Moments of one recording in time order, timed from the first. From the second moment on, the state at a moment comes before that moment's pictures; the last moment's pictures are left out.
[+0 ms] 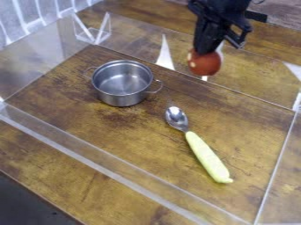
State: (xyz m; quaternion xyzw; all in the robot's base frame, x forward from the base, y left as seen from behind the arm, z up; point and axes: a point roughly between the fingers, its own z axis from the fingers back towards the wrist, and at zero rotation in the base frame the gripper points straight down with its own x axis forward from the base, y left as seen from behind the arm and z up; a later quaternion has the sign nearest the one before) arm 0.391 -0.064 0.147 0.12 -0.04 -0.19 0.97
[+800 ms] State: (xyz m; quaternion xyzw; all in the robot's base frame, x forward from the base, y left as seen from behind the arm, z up) arm 0.333 -0.002 0.138 0.14 -0.09 -0.14 0.98
